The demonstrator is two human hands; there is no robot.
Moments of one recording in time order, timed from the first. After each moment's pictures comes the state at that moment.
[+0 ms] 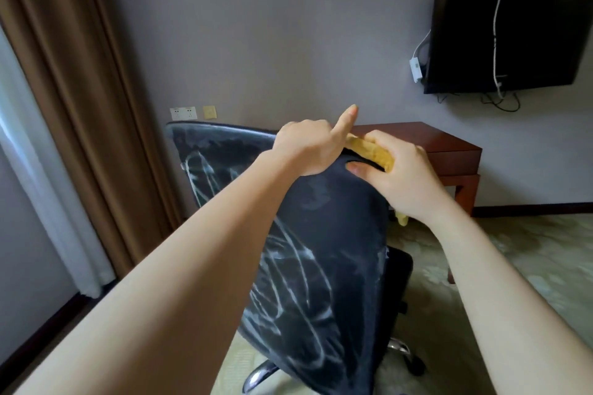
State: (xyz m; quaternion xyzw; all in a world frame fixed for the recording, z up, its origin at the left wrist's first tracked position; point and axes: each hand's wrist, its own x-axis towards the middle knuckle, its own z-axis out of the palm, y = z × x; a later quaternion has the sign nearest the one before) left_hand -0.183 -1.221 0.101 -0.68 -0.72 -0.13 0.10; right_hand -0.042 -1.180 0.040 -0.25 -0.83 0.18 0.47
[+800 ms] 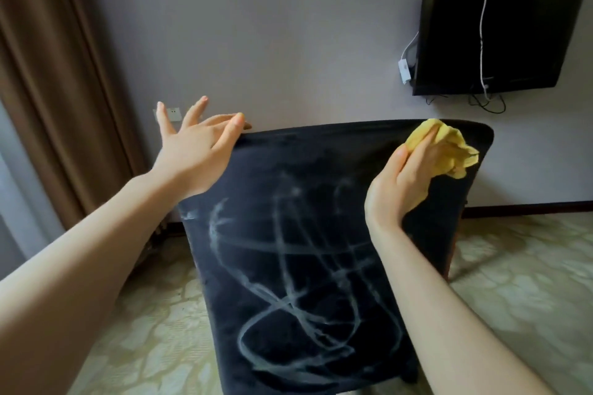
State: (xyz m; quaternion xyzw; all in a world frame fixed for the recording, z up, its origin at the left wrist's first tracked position) left_hand -0.298 -1.234 0.078 -0.61 -0.73 -0.23 0.21; right_hand -0.097 -1.103 -0.009 -0.42 -0.47 0.16 0.76
